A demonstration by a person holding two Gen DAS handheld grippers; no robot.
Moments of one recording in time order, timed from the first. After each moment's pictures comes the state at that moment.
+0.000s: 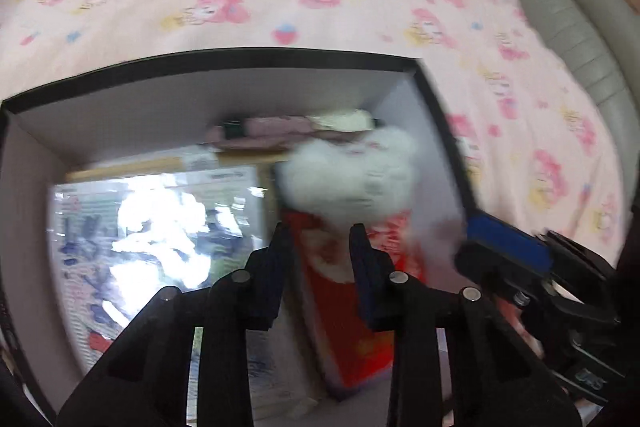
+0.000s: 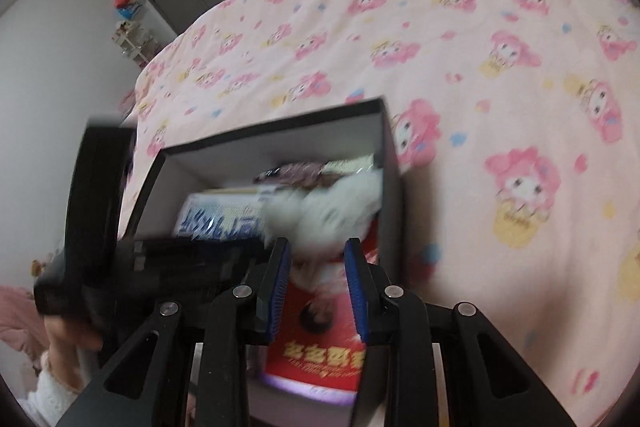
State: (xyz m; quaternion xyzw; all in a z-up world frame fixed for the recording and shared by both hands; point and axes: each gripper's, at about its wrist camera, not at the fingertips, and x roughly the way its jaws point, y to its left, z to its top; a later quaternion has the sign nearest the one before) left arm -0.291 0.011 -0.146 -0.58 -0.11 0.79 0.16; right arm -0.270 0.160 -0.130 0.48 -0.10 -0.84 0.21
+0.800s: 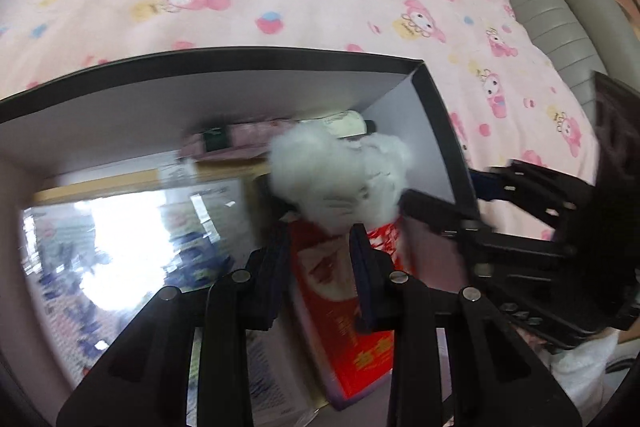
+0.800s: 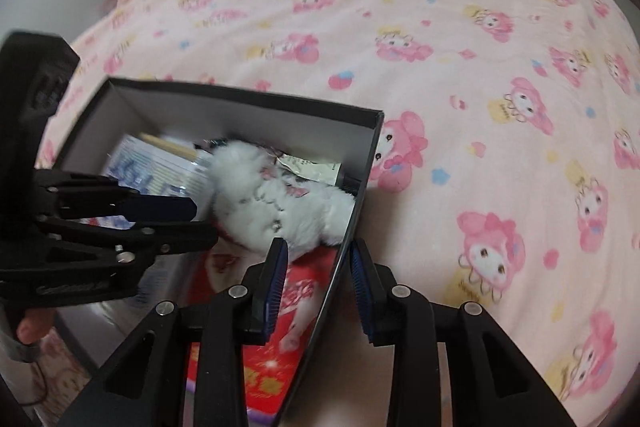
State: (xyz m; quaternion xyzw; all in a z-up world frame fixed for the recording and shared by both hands) left arm -0.326 0.017 -0.172 -0.60 -0.13 0.77 0.19; right arm -0.331 0.138 -0.158 0.55 0.10 -0.81 0.19
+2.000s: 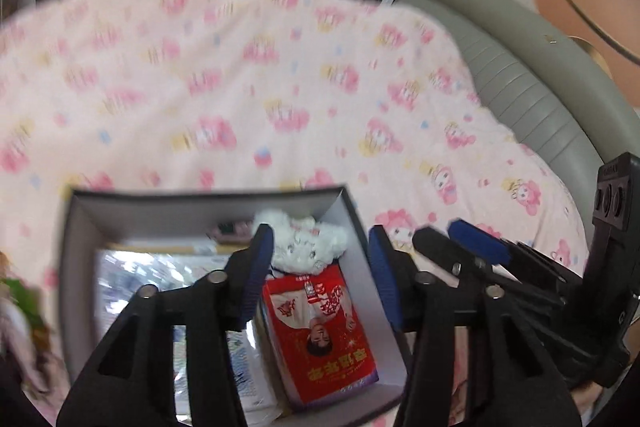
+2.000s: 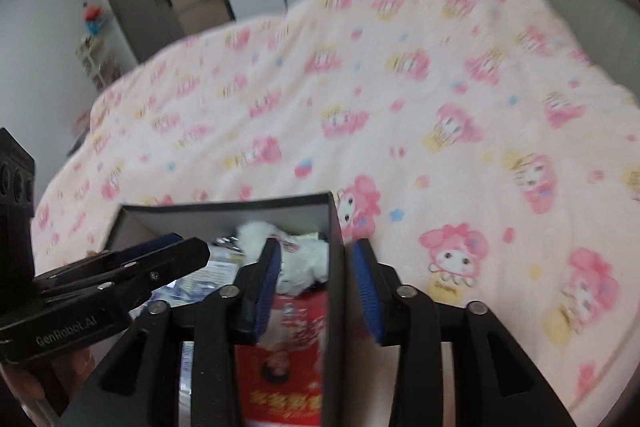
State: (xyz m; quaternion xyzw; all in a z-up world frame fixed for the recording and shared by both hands) left arm -0.250 0.012 -0.041 -0.40 -0.12 0.90 0.14; right arm -0.263 0.173 -0.059 0.41 -0.06 -0.91 0.11
